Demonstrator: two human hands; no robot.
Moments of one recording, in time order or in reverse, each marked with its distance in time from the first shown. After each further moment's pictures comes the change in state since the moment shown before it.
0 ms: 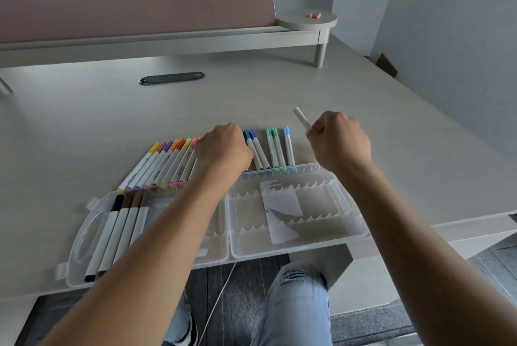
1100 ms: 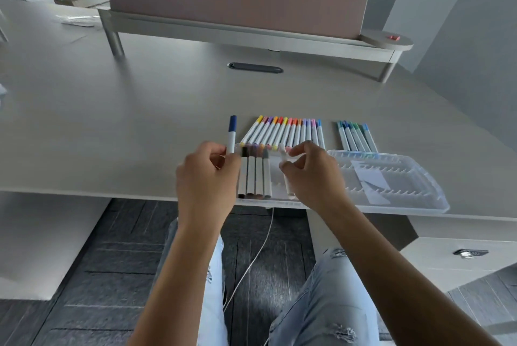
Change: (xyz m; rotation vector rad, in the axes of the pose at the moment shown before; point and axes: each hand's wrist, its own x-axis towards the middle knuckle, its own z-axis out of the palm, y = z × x) left_hand -0.191 -0.214 -0.074 -0.903 0.387 -0.237; right_hand -0.186 -0.185 0.039 0.293 -0.250 -0.119
